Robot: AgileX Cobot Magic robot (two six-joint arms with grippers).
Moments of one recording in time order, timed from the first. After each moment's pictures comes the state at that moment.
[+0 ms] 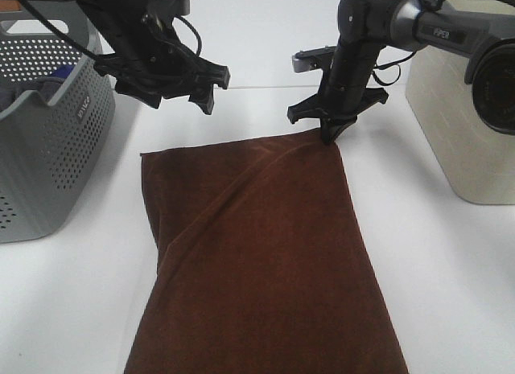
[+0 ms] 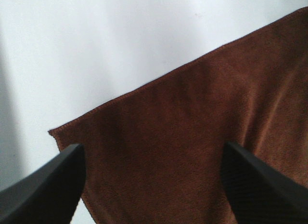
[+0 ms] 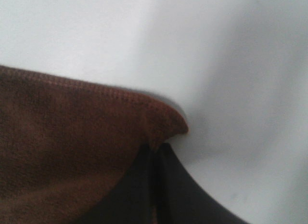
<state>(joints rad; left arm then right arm) -0.46 2.08 -1.64 0.07 0.68 -0.29 0.33 2.58 -2.23 -0.03 1.04 -0.06</state>
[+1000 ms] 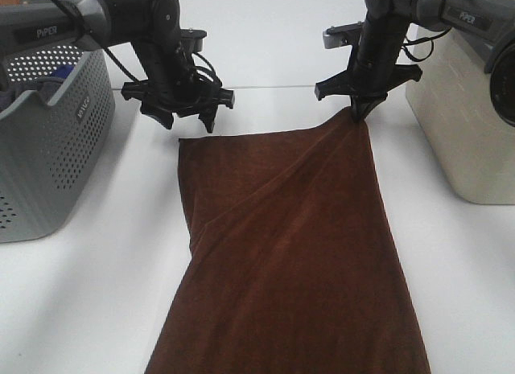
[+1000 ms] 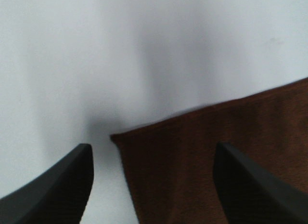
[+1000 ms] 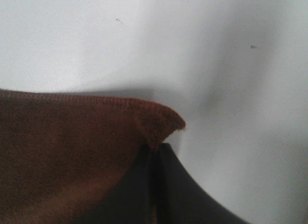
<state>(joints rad) -0.39 2.53 -2.19 0.06 0.93 -0.29 0.26 2.58 -2.33 -0.11 1.12 0.01</state>
